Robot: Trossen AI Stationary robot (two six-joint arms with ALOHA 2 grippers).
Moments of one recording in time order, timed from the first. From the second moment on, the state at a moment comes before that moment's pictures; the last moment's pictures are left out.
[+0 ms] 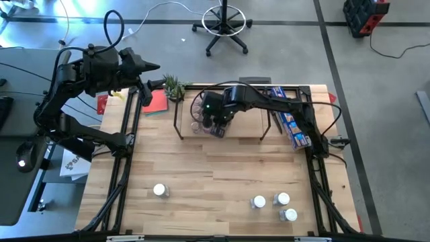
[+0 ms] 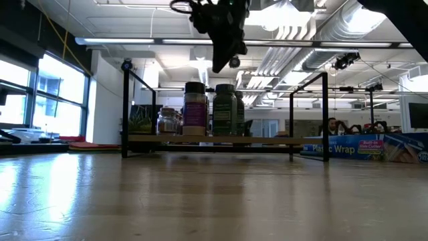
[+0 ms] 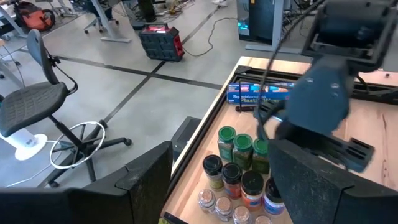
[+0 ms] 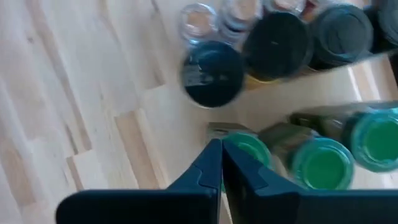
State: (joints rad) left arm 0.29 1.19 1.89 -1.13 -0.27 0.08; right arm -0.15 2.13 2.21 -1.31 0.05 0.15
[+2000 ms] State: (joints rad) left arm 0.29 1.19 1.89 -1.10 -0.28 0.09; right arm -0.21 2.12 2.14 -1.42 0.02 -0.04
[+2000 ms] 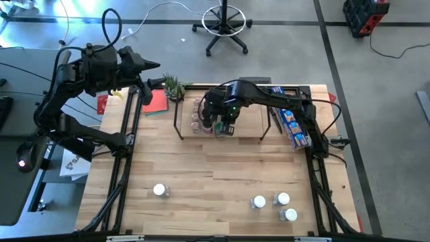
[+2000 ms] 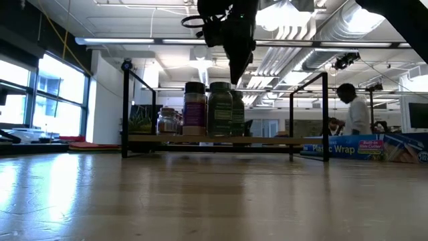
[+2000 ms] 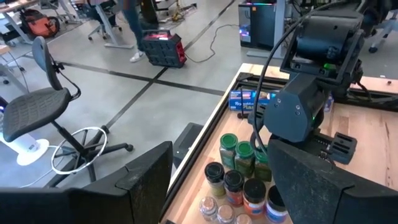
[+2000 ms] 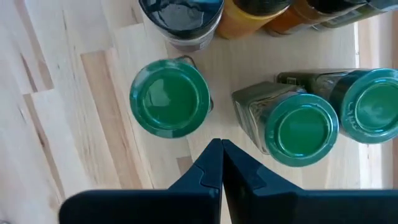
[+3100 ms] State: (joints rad) left arm 0.29 1.19 1.89 -1.10 -0.28 0.09; right arm -0.21 2.10 2.04 -1.25 -0.11 0.05
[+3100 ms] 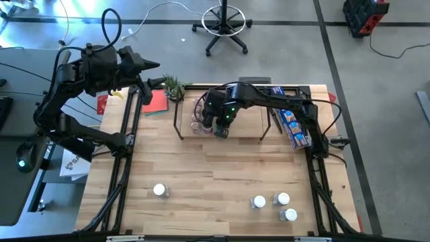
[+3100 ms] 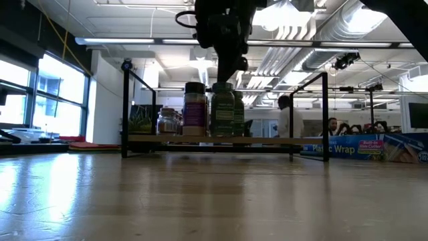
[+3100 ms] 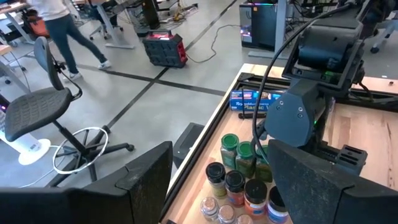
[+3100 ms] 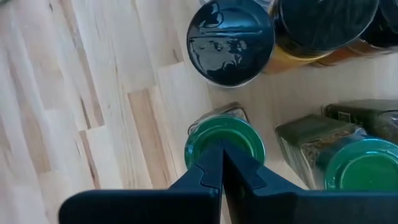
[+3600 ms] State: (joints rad) left arm 0.29 1.19 1.89 -1.10 -0.28 0.09; right arm -0.25 2.10 2.04 -1.34 -0.08 0.13
